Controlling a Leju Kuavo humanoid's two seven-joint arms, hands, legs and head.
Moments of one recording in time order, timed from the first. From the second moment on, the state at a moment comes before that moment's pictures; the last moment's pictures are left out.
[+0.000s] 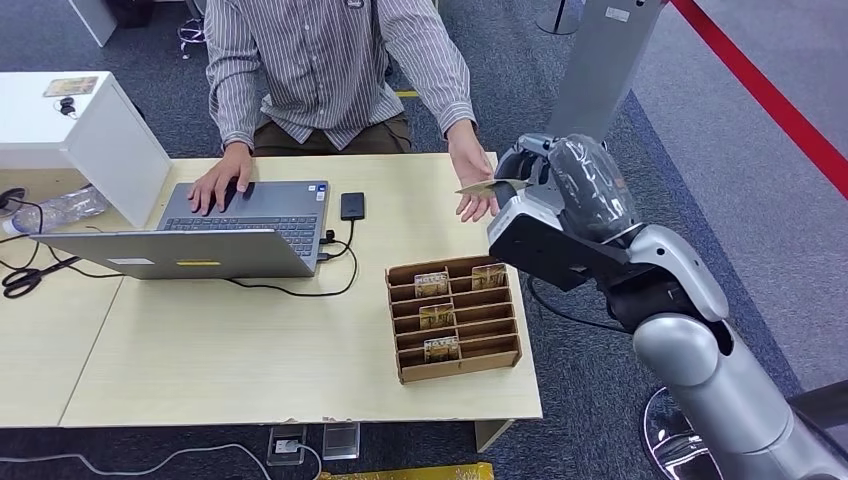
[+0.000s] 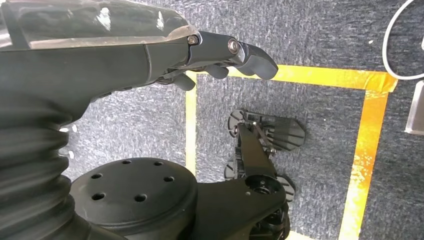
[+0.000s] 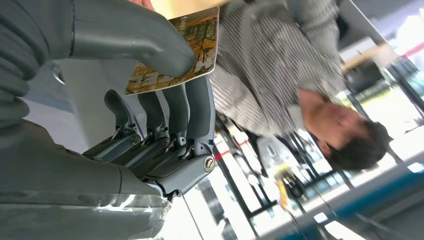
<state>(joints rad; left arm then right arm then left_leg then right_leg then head) -0.12 0.08 -1.10 -0.22 1.32 0.19 -0.07 -0.60 -0.39 0.66 -1.90 0.52 -0.01 0.27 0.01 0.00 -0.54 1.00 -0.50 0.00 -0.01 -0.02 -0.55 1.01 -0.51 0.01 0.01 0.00</state>
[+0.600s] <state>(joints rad) -0.14 0.07 -1.13 -0.22 1.30 0.18 -0.05 -0.66 -0.26 0.78 -1.51 0.80 -0.43 0.09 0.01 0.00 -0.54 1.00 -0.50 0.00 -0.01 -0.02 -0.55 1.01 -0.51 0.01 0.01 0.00</state>
